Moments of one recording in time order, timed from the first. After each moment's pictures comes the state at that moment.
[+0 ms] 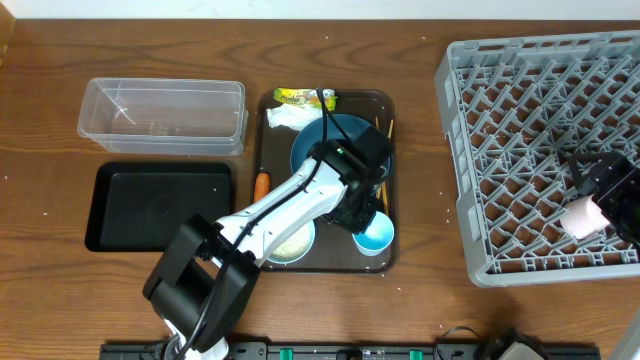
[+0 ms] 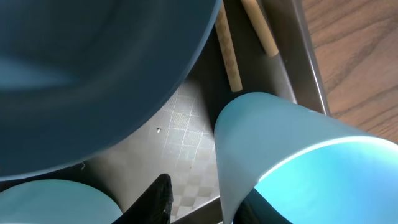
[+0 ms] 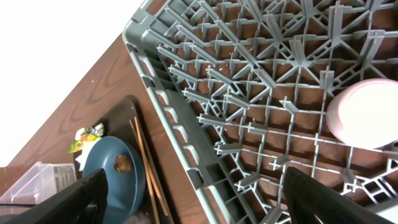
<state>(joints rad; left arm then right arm) -0.74 1.86 1.35 -0.98 0.17 -0.23 -0.68 1.11 1.21 -1.05 -0.56 0.20</state>
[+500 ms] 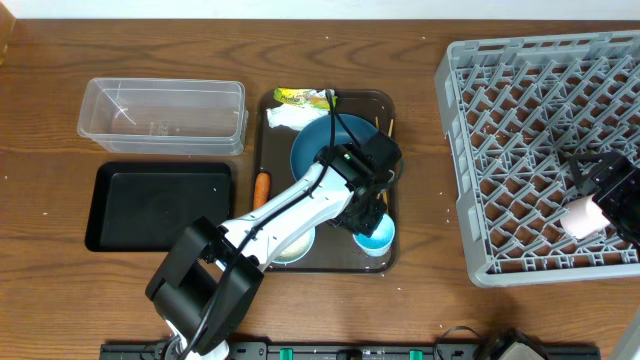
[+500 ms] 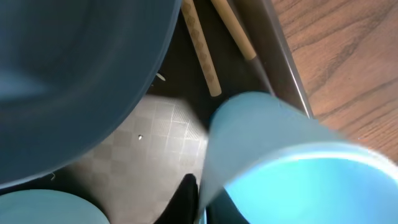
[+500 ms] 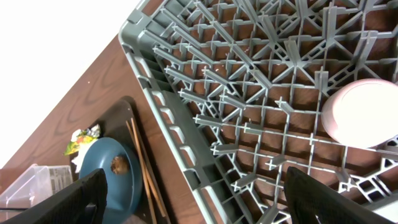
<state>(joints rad) -0.77 1.86 1.35 -0.96 0.17 -0.24 -0.68 1.11 1.21 -1.05 -0.55 0.20</state>
